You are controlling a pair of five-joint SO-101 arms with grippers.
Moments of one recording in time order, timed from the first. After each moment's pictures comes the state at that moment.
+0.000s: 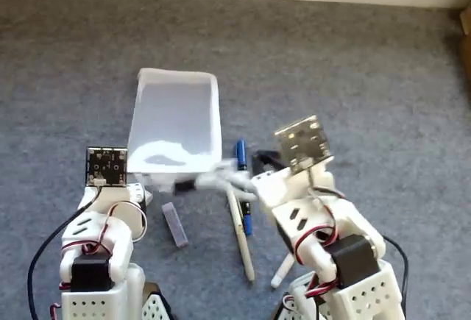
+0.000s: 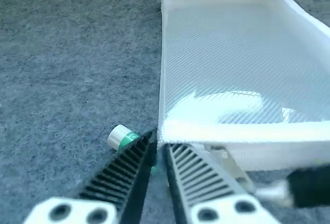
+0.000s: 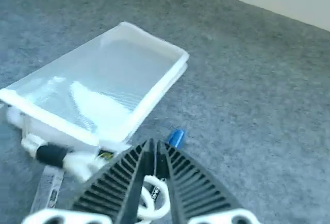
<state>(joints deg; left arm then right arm) -9.3 -104.0 87.4 62.6 1.9 -27.1 -75.4 54.0 58.2 5.4</state>
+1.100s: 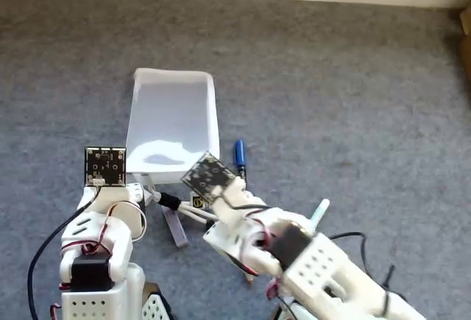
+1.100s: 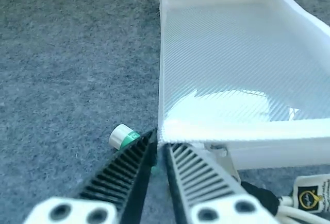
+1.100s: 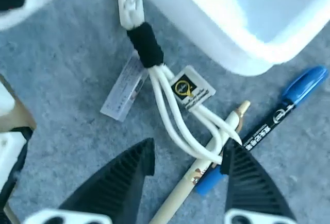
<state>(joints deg) -9.8 -104.0 87.5 62.6 1.9 -52.4 -55.2 63.6 56.3 5.4</state>
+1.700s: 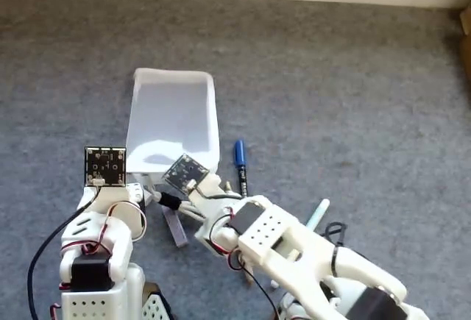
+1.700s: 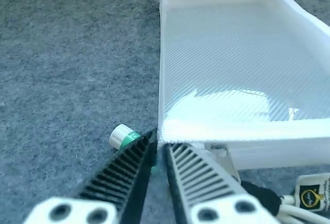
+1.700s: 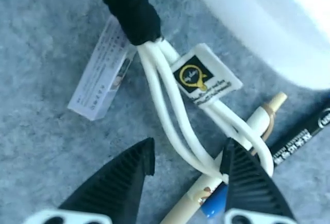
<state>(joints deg) -9.8 -104.0 87.5 62.6 1.9 -52.8 -26.4 60.4 43.1 7.5</state>
